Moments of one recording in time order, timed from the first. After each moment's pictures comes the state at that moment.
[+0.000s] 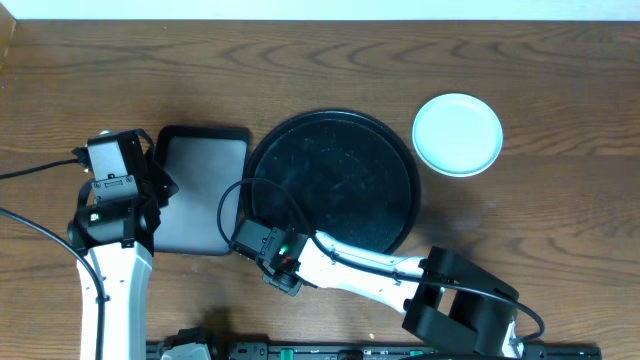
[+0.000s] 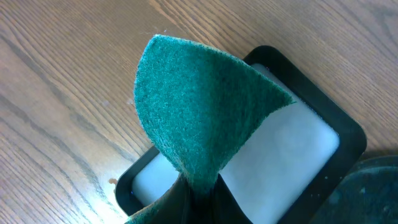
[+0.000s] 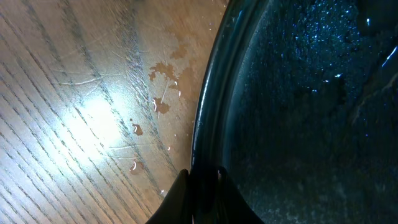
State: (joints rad) left arm 0.19 1.13 0.97 -0.79 -0.24 -0.46; right arm 1.16 2.01 1.35 -0.73 0.06 0.07
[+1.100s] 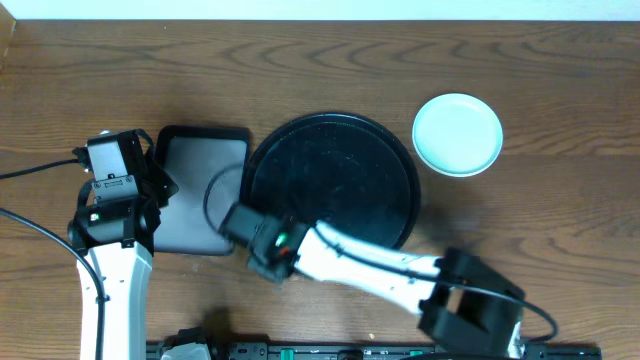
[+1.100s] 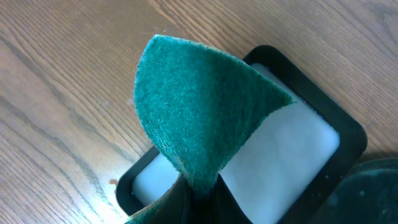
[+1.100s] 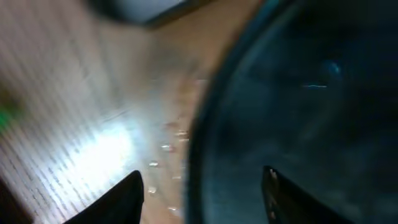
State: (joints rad) left arm 0.19 1.13 0.97 -0.79 -0.24 -0.45; right arm 1.12 1.97 1.47 -0.74 0.04 0.07
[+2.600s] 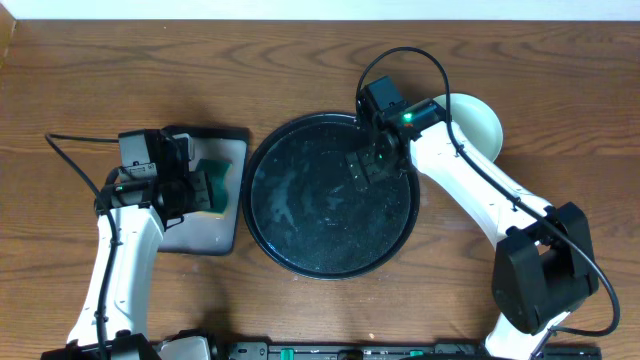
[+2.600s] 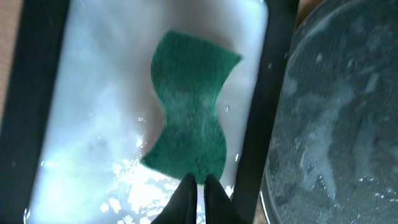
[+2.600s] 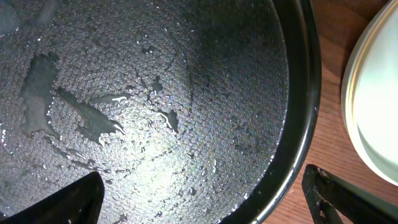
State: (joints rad) left arm 0.18 1.34 0.88 -0.70 0.19 -0.01; right arm 0.52 1.88 1.49 -0.98 0.00 0.16
